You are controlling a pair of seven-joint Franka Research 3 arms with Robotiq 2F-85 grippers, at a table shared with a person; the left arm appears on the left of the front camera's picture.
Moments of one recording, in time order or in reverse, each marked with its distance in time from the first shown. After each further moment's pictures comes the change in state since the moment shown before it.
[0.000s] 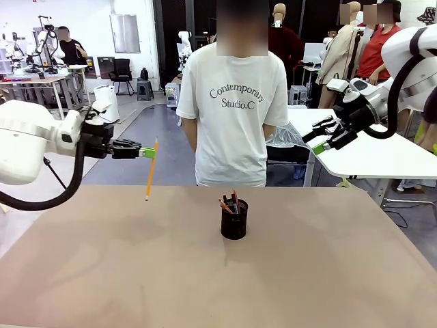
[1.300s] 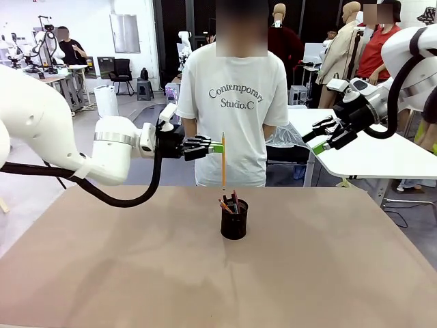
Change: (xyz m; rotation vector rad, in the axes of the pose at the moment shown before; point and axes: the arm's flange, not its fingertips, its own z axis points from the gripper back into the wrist) left arm 0.009 0.063 -0.184 -0.266 -0.243 -0.244; right arm 0.000 0.000 0.000 0.000 0.000 0.000
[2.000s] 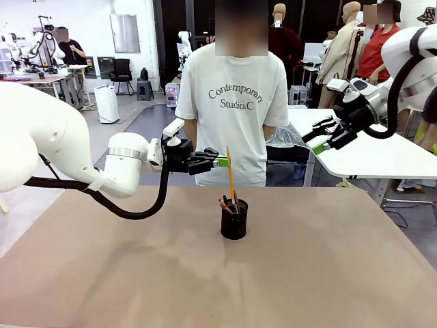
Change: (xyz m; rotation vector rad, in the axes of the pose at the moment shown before) left arm -0.046 -0.003 -0.025 -0.179 -0.121 0.035; right arm 0.000 0.000 0.000 0.000 0.000 0.000
